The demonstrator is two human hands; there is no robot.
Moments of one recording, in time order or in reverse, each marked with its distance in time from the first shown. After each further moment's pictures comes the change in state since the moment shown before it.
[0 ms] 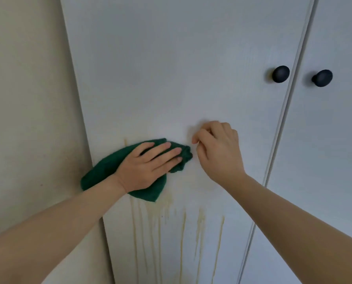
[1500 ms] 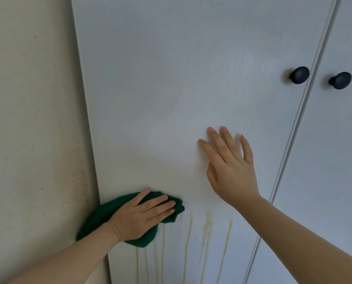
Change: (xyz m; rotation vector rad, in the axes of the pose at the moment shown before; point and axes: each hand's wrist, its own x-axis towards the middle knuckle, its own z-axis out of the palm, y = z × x) left_hand -0.105 0.071 0.011 -0.067 -0.212 0.068; right_hand -0.039 0.012 0.008 -0.436 -0.100 -0.169
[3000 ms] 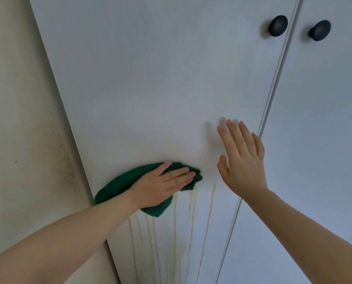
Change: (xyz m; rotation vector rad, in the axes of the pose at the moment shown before) left_hand 0.070 0.033 -0.010 0.051 -0.006 0.076; right_hand -0.074 0.022 -0.019 0.037 -0.066 0.203
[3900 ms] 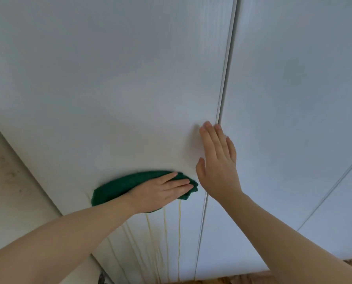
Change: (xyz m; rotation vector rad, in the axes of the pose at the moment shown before) left_hand 0.047 0.080 0.010 -0.047 -0.140 0.318; right_hand -0.055 0.034 0.011 0.130 -0.151 0.186
